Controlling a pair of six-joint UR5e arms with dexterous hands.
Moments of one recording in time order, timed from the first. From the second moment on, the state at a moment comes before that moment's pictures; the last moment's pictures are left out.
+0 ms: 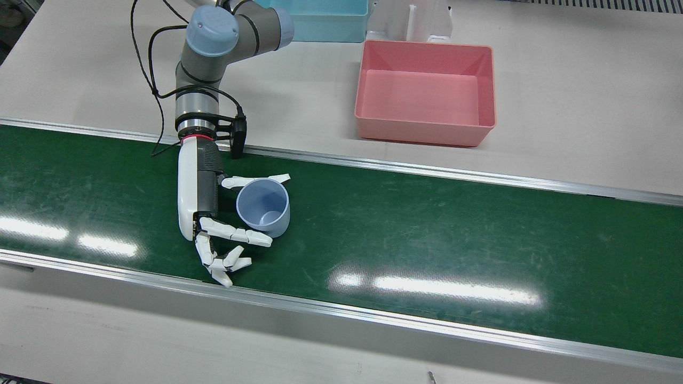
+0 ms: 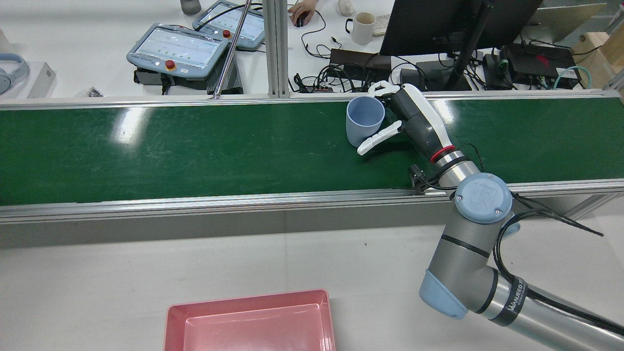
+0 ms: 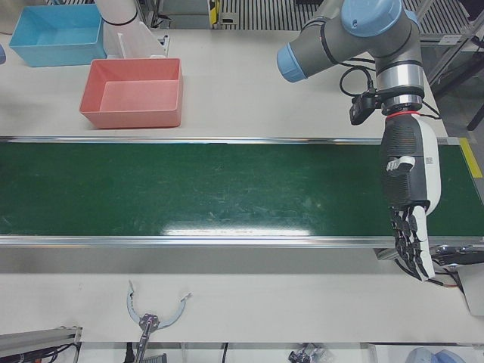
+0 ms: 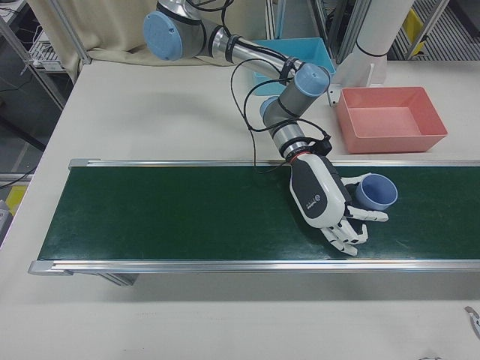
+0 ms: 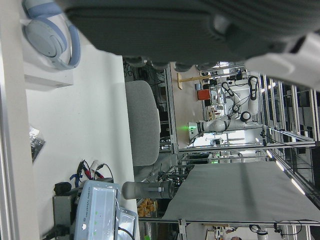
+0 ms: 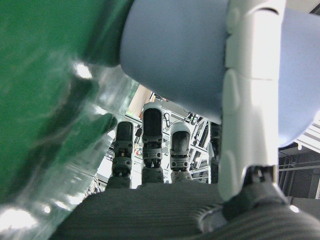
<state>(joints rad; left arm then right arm) -1.42 -1.88 -1.70 0.64 1.61 0.09 0.70 -1.11 1.75 -3.46 -0.93 -0.61</state>
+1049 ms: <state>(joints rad) -1.42 -1.88 -1.70 0.64 1.61 0.09 0.69 -1.14 1.88 -3.40 -0.86 -0.61</state>
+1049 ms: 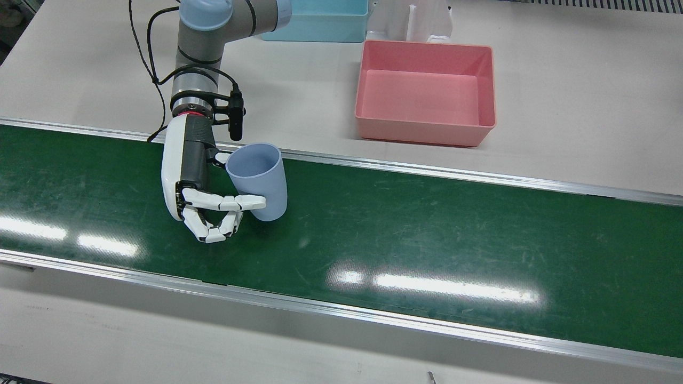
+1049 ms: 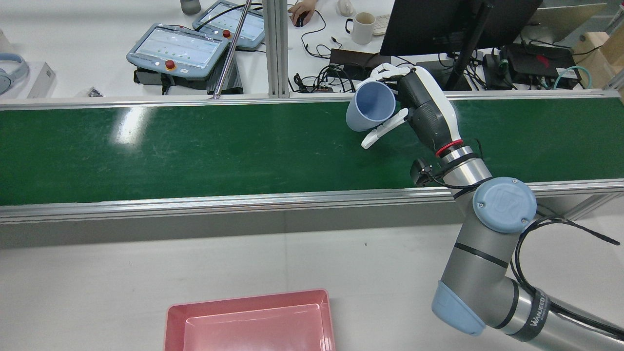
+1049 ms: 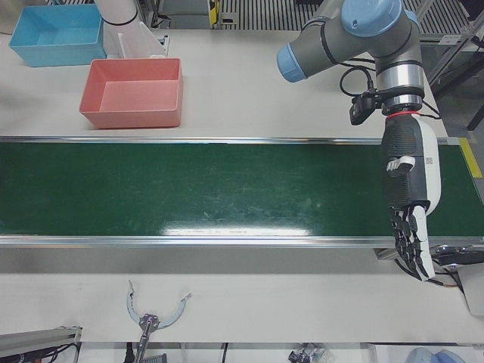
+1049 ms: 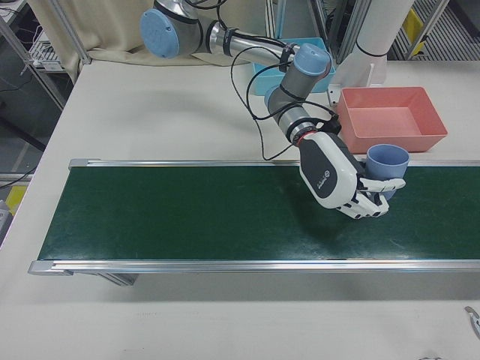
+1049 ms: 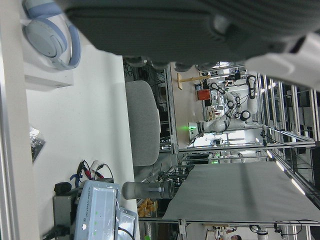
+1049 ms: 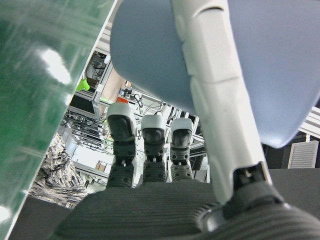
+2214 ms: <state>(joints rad) -1.42 -1.88 -1.70 0.64 1.61 0.09 0.32 -1.17 2.16 -3.41 -0.92 -0.86</state>
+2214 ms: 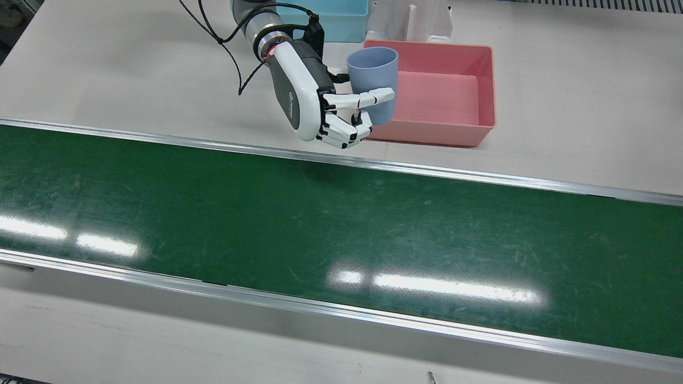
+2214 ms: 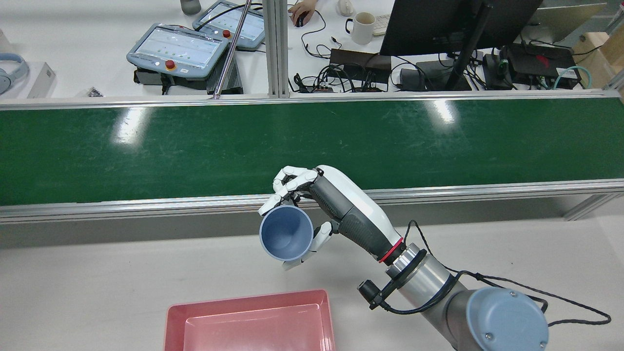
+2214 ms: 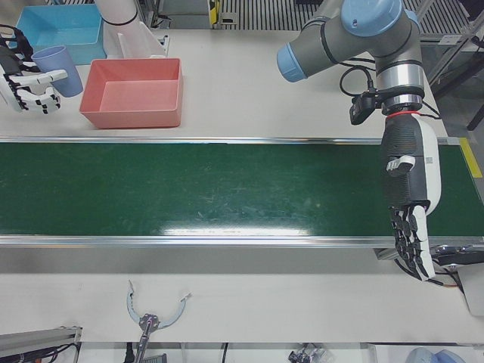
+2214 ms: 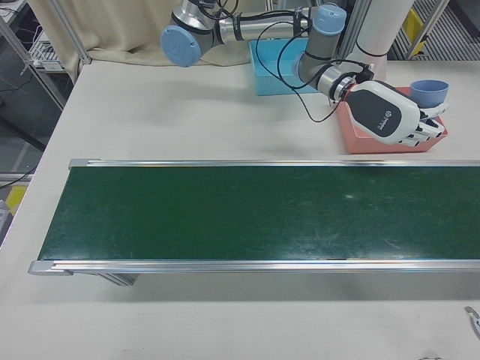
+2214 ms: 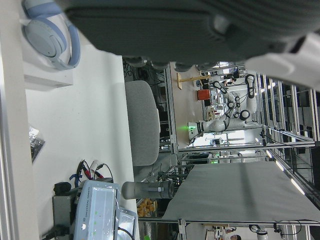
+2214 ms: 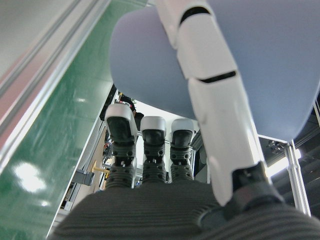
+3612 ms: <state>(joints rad) -1.42 -1.88 -1.70 0.64 1.61 0.09 0.13 -1.21 2.11 -3.41 -0.96 -1.07</state>
